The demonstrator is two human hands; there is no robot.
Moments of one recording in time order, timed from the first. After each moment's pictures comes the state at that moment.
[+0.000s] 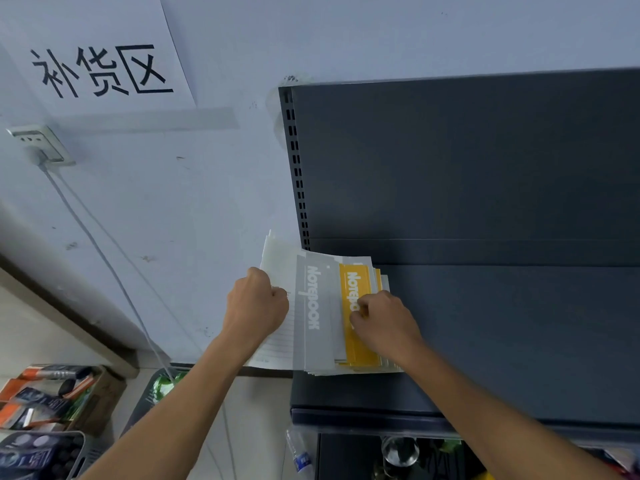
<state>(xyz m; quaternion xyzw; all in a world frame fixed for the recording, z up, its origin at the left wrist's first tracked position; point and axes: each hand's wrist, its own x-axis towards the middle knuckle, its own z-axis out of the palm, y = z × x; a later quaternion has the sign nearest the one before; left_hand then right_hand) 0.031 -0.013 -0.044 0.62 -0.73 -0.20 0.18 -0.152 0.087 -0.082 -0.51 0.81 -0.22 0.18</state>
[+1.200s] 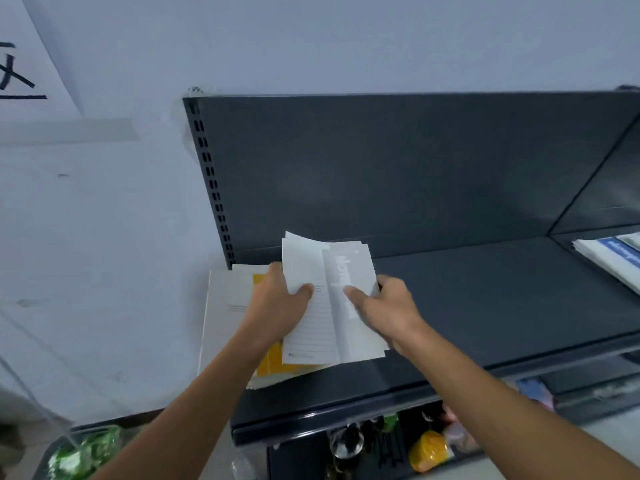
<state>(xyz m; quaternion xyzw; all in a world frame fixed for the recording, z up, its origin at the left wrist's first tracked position) -0.070 0.027 -0.044 0.44 -0.78 -0.40 0.20 -0.211 0.155 -0.044 -0.22 0.80 -0.49 0.27</state>
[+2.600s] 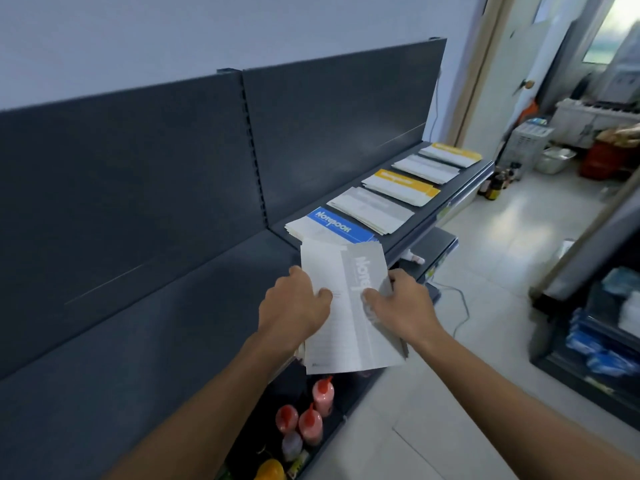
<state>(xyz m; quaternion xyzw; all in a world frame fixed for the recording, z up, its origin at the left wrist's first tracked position) -0.540 0.423 -0.041 0.21 -0.95 -0.24 0.02 -0.590 0.598 -0.058 -0.02 0.92 -0.39 0.03</state>
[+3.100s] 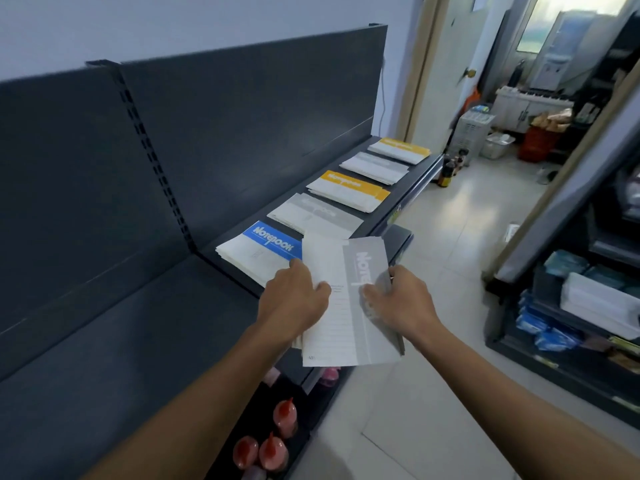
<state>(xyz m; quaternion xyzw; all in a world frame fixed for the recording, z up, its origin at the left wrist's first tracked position) -0.675 0.494 -0.052 0.12 -0.96 -0.25 -0.01 -0.696 0.677 -0.068 0.05 0.92 -0.38 0.01</state>
